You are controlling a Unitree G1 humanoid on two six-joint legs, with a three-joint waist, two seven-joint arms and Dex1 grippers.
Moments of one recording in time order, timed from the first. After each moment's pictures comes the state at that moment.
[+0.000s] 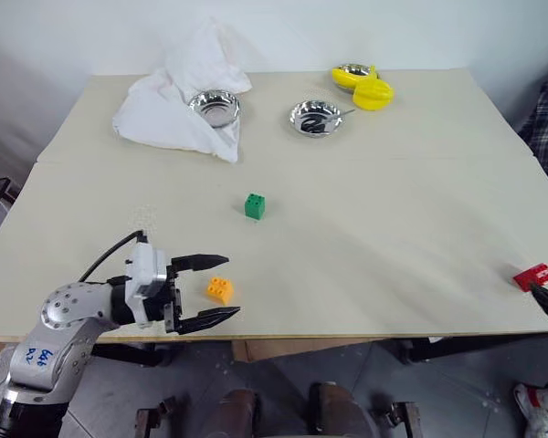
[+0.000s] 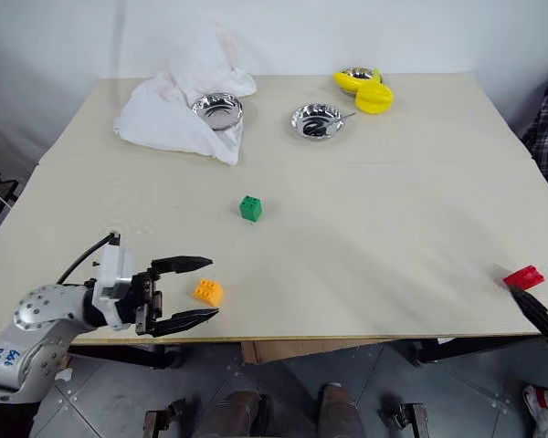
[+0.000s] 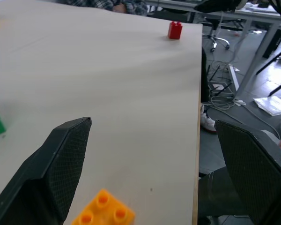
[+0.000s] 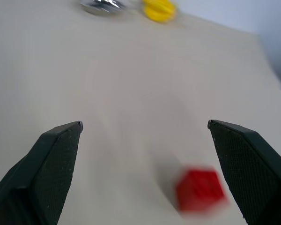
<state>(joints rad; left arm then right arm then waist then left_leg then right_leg) -0.03 0.70 0.14 -0.40 -0.62 0.31 -1.03 0.33 -0.74 -0.88 0.14 0.57 0.00 1.03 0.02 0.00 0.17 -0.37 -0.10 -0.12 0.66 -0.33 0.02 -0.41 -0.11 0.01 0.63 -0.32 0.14</state>
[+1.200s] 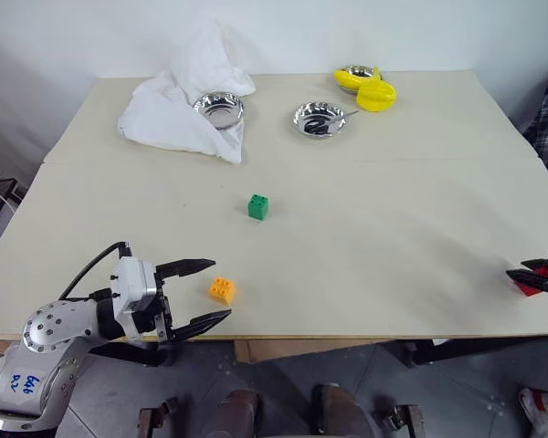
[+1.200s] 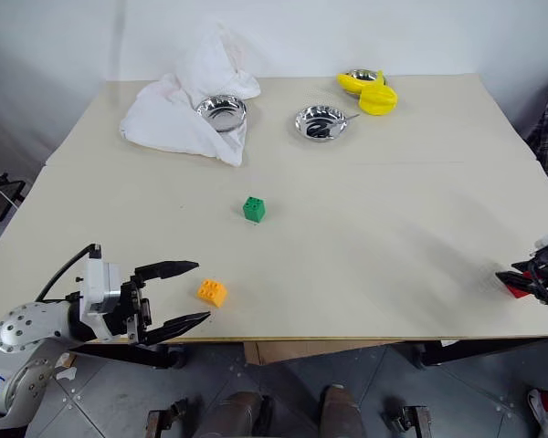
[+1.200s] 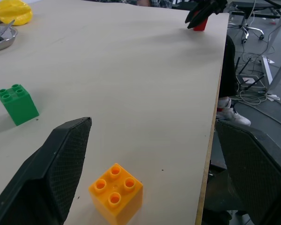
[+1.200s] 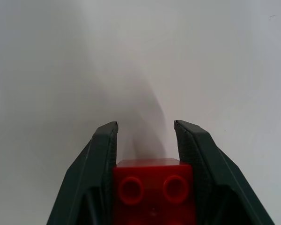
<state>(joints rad) 0.11 0.69 0.22 -0.46 -0.58 0.24 -0.97 -0.28 -1.11 -0.29 0.68 0.21 0.24 1.07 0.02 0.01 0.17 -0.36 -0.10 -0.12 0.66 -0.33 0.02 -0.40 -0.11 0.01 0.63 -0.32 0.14</state>
